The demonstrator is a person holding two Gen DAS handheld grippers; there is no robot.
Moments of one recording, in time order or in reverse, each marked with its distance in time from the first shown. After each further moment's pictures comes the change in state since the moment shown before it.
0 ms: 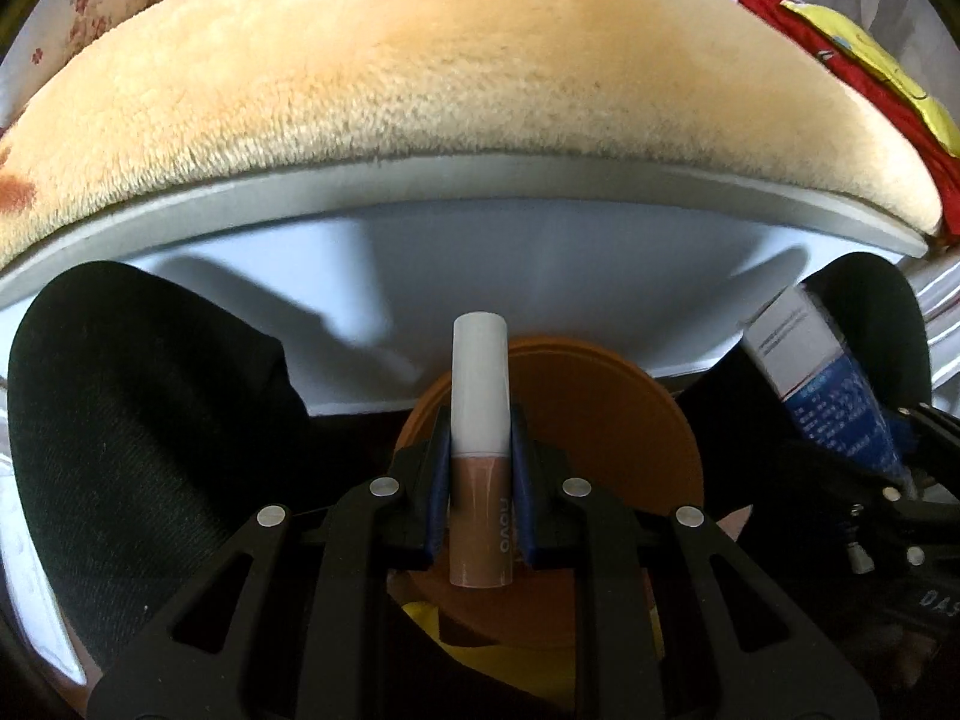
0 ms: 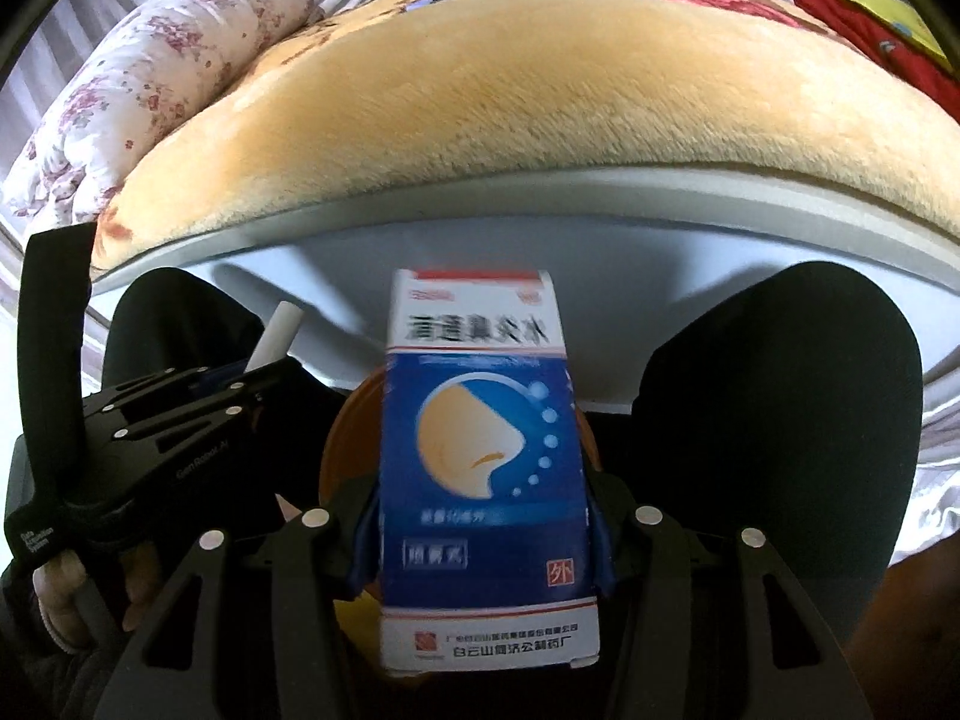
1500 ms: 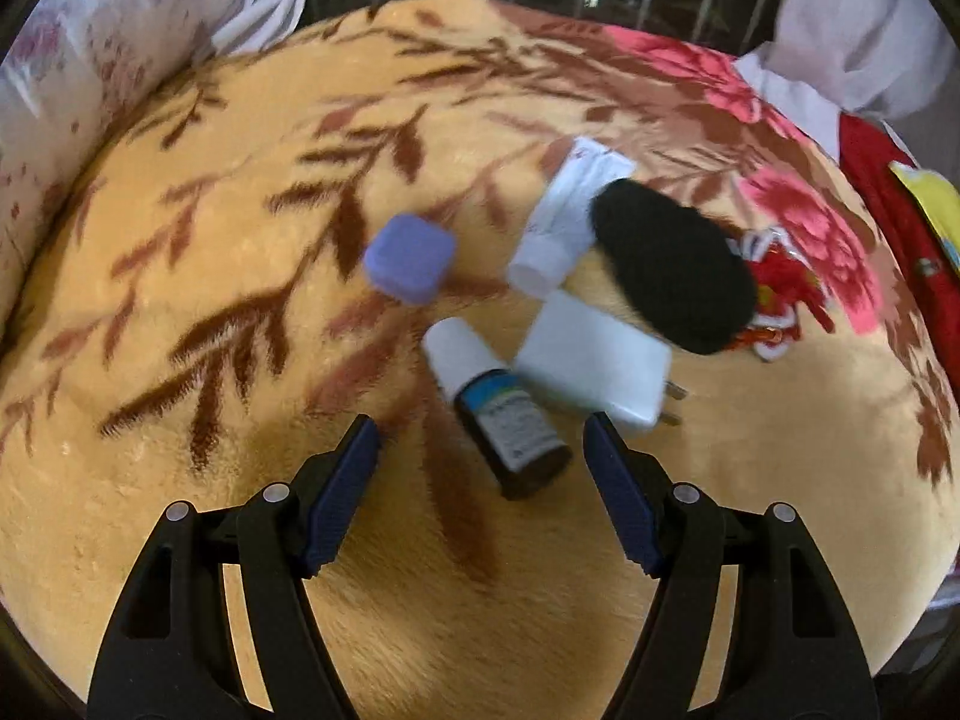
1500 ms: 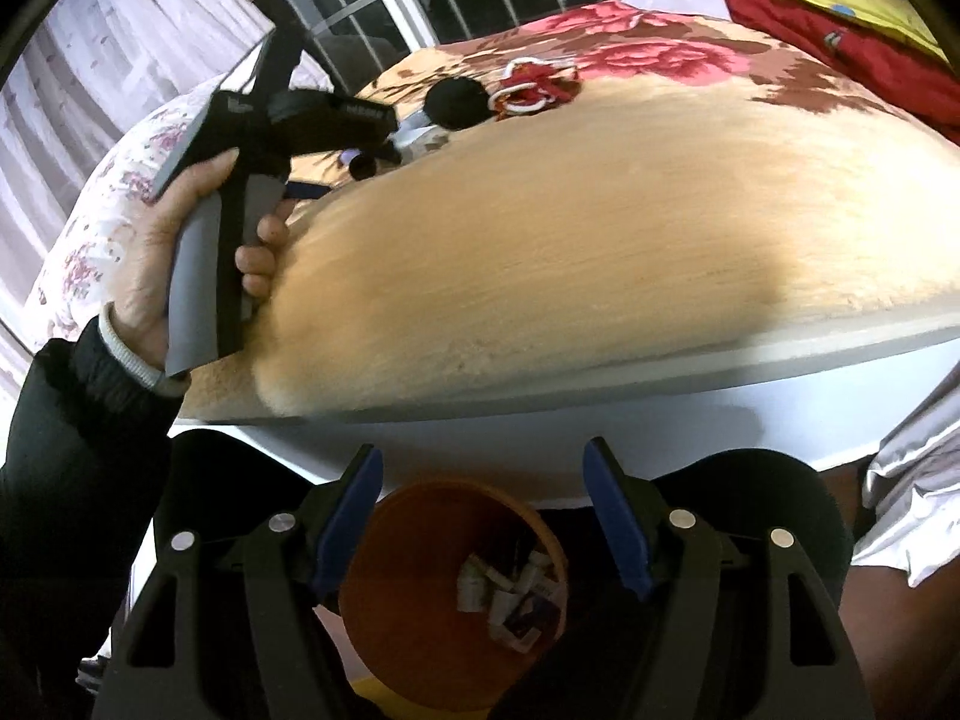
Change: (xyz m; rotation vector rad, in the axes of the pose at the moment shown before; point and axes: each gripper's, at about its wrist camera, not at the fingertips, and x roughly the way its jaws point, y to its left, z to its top) left arm 0.041 -0.023 0.277 -0.141 -0.083 0.051; right arm -0.038 -0.064 0.056 0.136 -0.185 0.095
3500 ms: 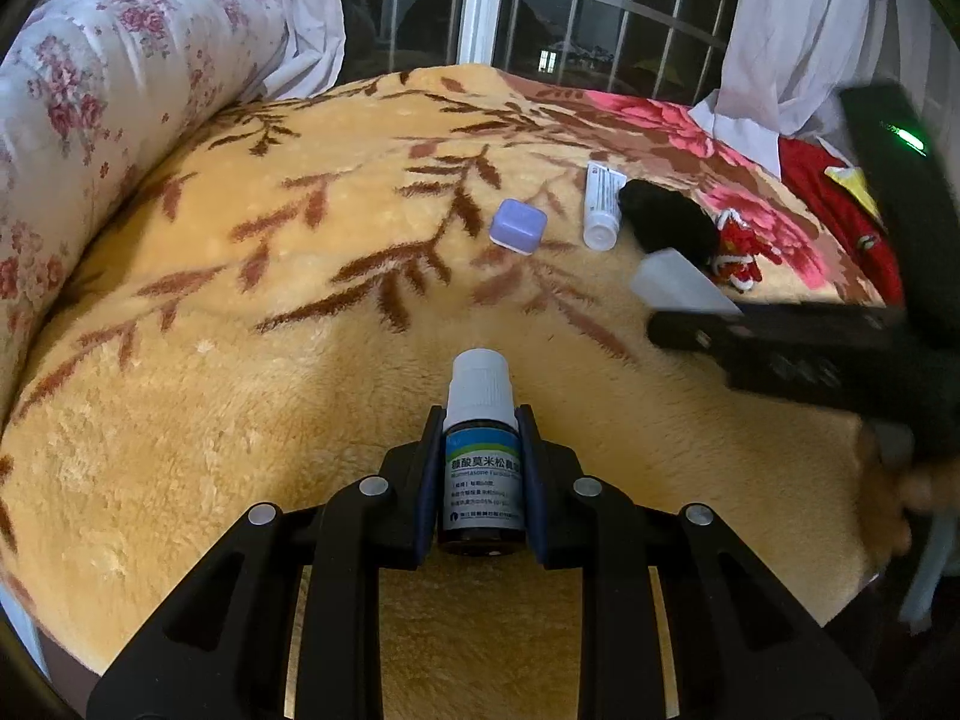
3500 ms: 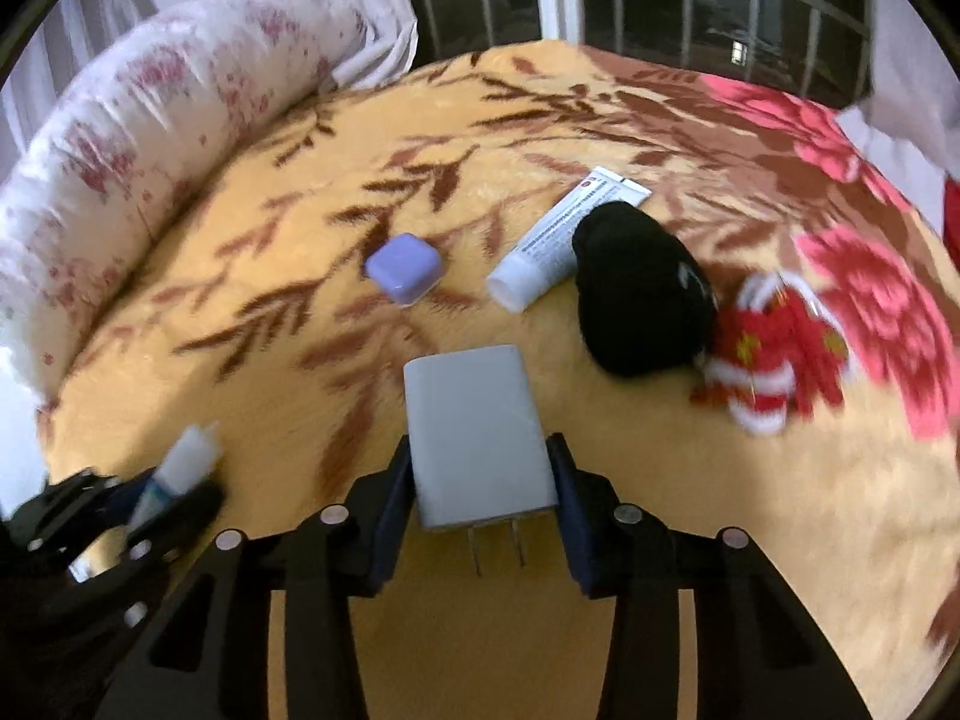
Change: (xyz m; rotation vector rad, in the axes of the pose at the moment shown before) left arm -0.060 0.069 -0.077 0.076 -0.210 -0.076; right arm 0.128 0.085 0.192 -0.332 0.077 -0.017
